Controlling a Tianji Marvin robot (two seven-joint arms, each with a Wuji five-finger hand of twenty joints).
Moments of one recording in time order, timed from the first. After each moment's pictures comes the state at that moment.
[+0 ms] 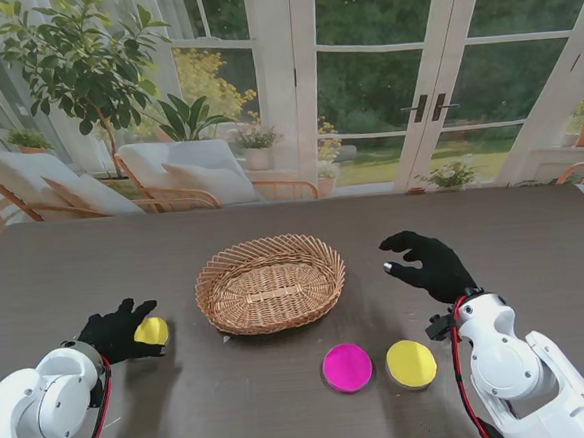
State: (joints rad) left arm 1.70 -1.02 -1.49 -1.61 1.01 0.04 -0.34; right arm -1.62 -1.14 1.38 -1.64 -0.42 -0.11 -0.09; left_hand 0.71 -0.19 -0.01 -0.03 0.17 0.15 0.01 0.35 0.16 0.31 0.00 0.21 0.32 0.34 0.31 0.67 0.06 0.31 0.83 0.91; right_hand 0.20 -0.55 1.11 -0.13 0.51 -0.10 0.73 0.28 0.64 0.11 0.52 0.30 0.71 0.25 0.23 0.26 0.76 0.36 0.78 0.34
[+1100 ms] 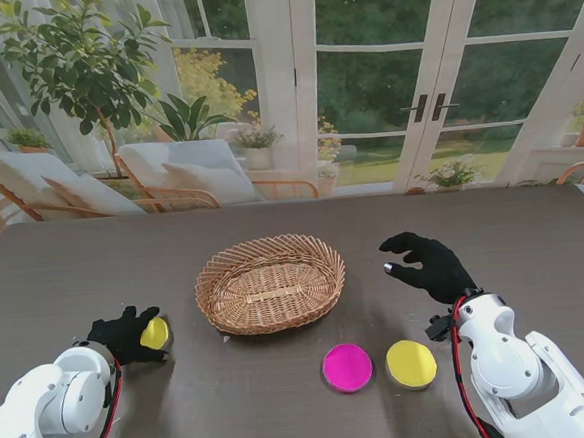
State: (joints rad) left arm 1.64 -1.02 -1.40 -1.55 1.06 0.12 -0.35; right arm -1.62 -1.14 1.38 -1.63 -0.40 -0.11 -0.09; left_hand 0.74 -0.24 0.01 -0.03 0.17 0.12 0.01 0.33 0.19 0.30 0.02 0.23 0.42 0.36 0.54 0.80 0.10 0.35 1.08 1.01; right_hand 0.20 -0.55 1.11 -0.13 0.51 -0.10 0.73 0.28 0.64 0.11 0.52 0.30 0.71 0.25 0.23 0.26 0.76 0.36 0.78 0.34
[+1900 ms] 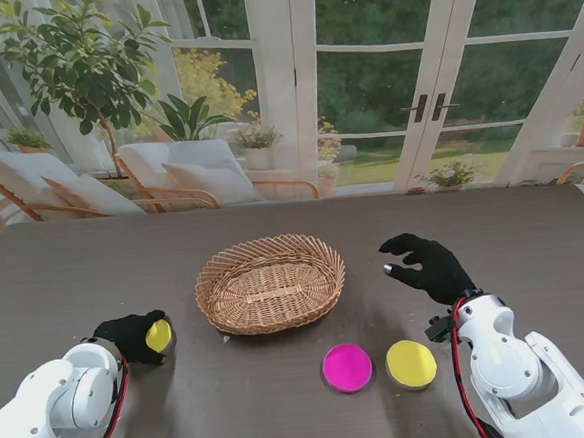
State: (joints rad) left arm 1.60 -1.01 -1.35 -1.52 1.07 0.15 -0.34; right arm -1.62 -1.14 1.38 -1.62 -0.40 -0.11 -0.08; left_hand 0.75 -0.45 0.33 -0.05 0.30 0.09 0.04 0.39 0.53 0.33 0.10 0.44 0.70 0.25 0.98 0.98 0.38 0.31 1.41 1.05; right_hand 0.20 -0.55 1.11 -0.13 0.51 -0.10 0.73 0.28 0.64 0.11 0.52 0.30 0.71 0.25 0.23 0.26 0.76 0.36 0.77 0.34
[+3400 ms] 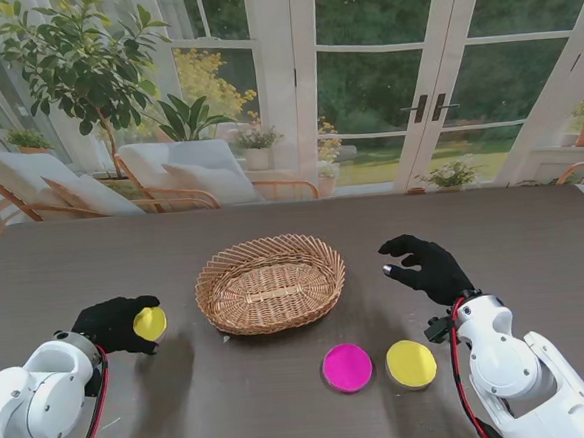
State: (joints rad) left arm 1.75 -1.03 -1.55 -1.74 1.02 0.00 -0.31; right arm -1.61 -1.14 1.37 -1.61 -0.38 -0.11 -0.07; left_hand 0.74 -0.58 0.39 -0.11 0.46 0.07 0.16 0.55 0.72 0.38 0.14 0.57 0.97 0.10 1.30 0.98 0.64 0.27 1.61 0.86; right_hand 0.20 -0.55 1.11 -0.13 0.51 -0.09 0.73 0.28 0.64 0.11 0.52 0.30 0.71 0.25 0.23 0.26 0.76 0.36 0.76 0.36
